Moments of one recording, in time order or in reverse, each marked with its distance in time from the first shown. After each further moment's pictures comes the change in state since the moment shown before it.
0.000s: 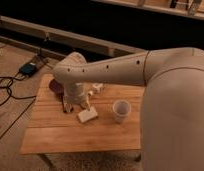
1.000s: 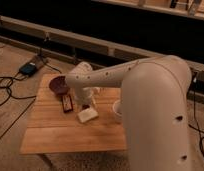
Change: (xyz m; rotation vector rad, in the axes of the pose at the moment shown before) arm -0.051 -0.032 0.091 0.032 -0.001 -0.129
